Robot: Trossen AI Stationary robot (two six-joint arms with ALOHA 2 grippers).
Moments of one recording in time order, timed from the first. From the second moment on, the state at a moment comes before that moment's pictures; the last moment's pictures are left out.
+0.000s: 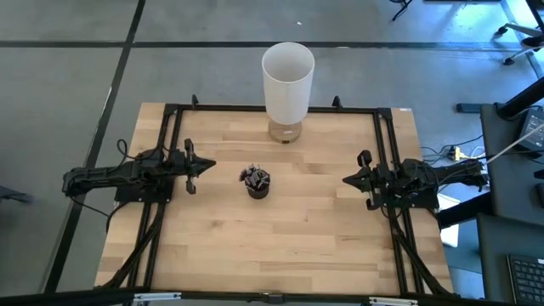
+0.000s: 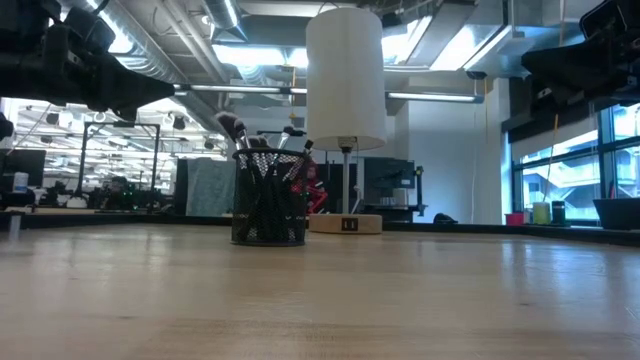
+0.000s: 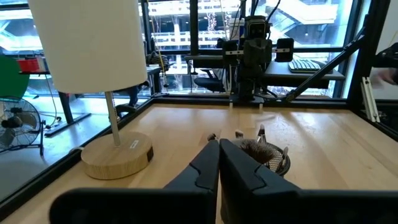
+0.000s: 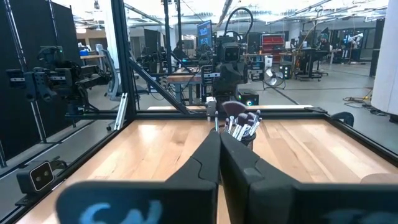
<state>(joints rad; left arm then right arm) 0.13 0.01 0.01 0.03 -0.07 0.01 0.14 0.03 0.01 0.13 0.09 0.02</state>
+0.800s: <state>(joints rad) 0.13 0.01 0.01 0.03 -0.07 0.01 0.14 0.03 0.01 0.13 0.09 0.02</state>
